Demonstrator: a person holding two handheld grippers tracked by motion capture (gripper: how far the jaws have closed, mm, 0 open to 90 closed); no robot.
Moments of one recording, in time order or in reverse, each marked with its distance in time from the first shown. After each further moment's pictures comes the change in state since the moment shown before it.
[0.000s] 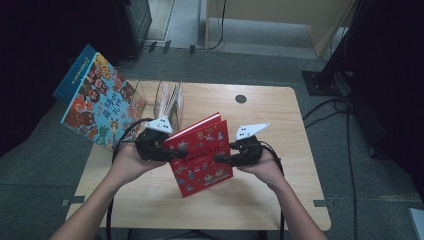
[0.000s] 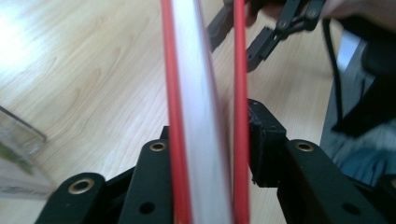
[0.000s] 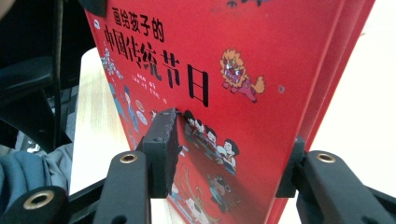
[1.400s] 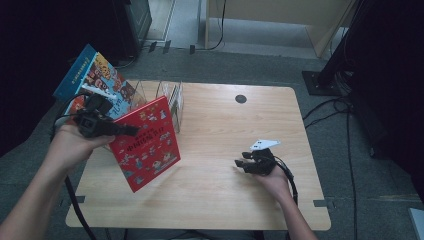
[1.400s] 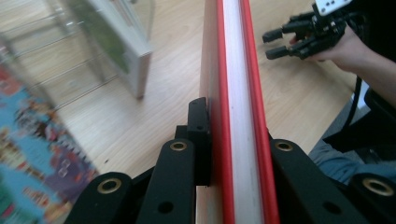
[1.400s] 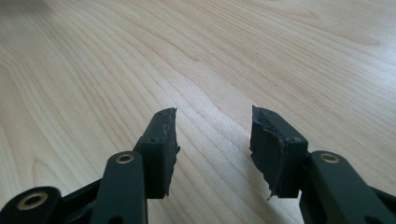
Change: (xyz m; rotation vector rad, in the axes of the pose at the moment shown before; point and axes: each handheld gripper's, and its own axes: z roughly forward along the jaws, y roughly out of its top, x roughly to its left) left arm 0.048 -0.013 -0.125 0.060 0.139 -0.365; right arm -0.040 -0.093 -0.001 0.102 -0.383 0.164
